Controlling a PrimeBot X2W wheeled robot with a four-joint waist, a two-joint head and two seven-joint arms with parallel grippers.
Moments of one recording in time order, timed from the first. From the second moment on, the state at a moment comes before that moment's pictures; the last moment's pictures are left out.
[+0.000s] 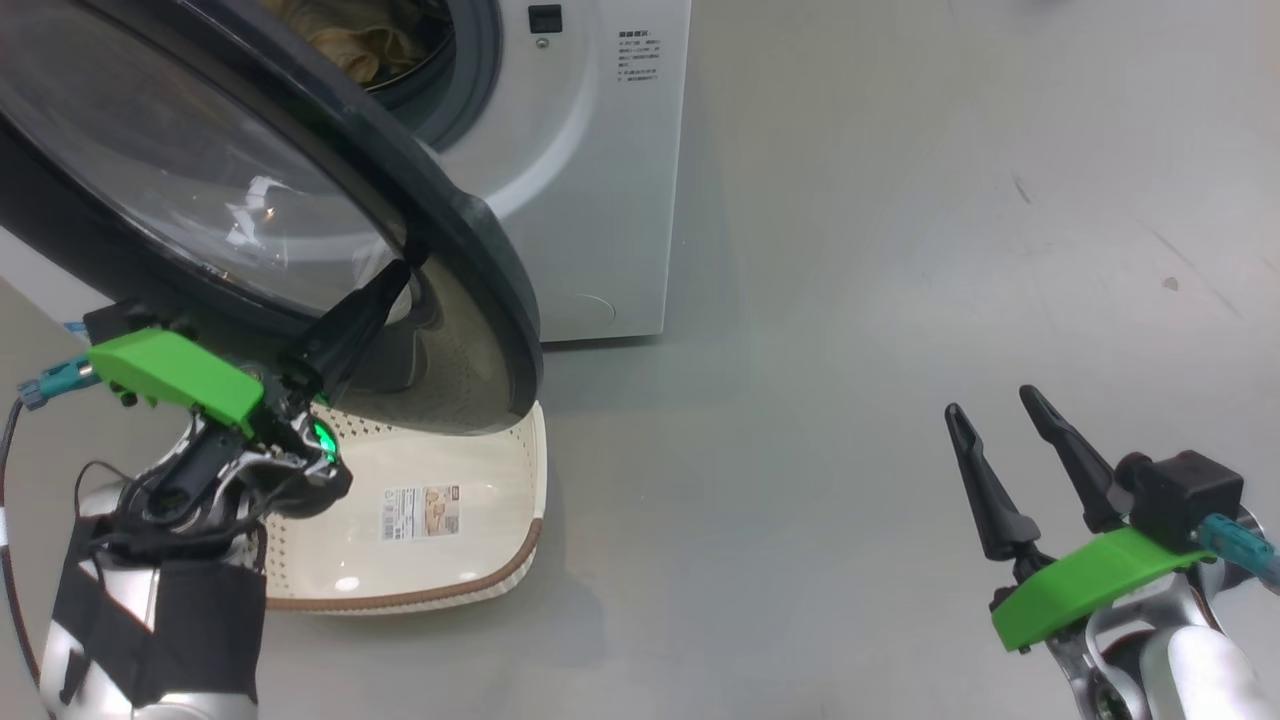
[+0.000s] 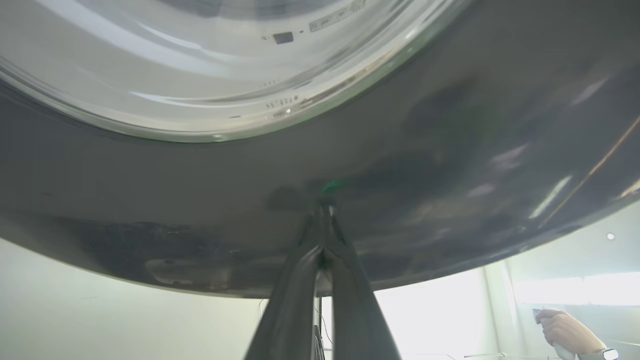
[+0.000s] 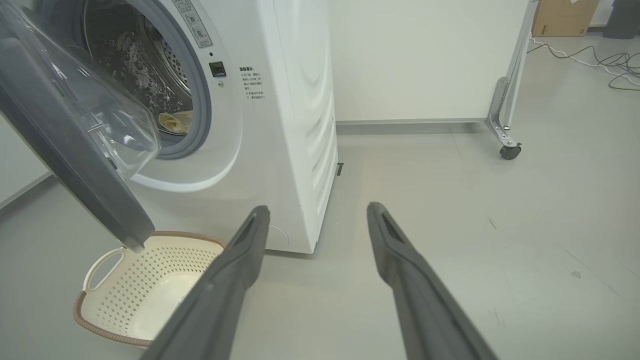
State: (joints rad) left arm -0.53 0.06 0.06 0.36 -1.53 -0.12 0.64; right arm -0.01 -0.05 0.00 0.01 0.17 0.13 -0.05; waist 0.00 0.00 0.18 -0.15
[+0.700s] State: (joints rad) left arm -0.32 0.17 -0.09 0.26 -1.00 -0.11 0.00; right arm 0.00 -0.05 -0.05 0.00 0.15 0.13 -0.06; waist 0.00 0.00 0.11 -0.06
